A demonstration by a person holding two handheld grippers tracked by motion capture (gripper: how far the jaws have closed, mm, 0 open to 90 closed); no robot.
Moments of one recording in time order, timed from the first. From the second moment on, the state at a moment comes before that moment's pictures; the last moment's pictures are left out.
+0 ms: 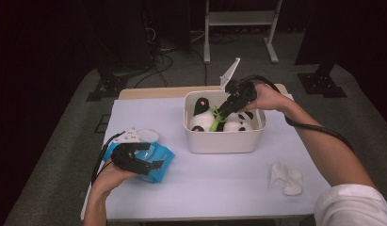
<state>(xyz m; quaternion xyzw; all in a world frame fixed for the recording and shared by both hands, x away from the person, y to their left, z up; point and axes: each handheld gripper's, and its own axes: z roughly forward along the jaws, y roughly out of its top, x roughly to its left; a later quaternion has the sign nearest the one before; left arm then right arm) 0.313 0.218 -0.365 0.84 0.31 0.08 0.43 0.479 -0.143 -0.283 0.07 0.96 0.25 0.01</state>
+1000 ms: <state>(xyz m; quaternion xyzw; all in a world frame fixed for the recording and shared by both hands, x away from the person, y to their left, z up) 0.310 0.206 -0.366 0.85 0.29 0.08 0.43 0.450 -0.195 -0.263 0.12 0.94 0.30 0.04</state>
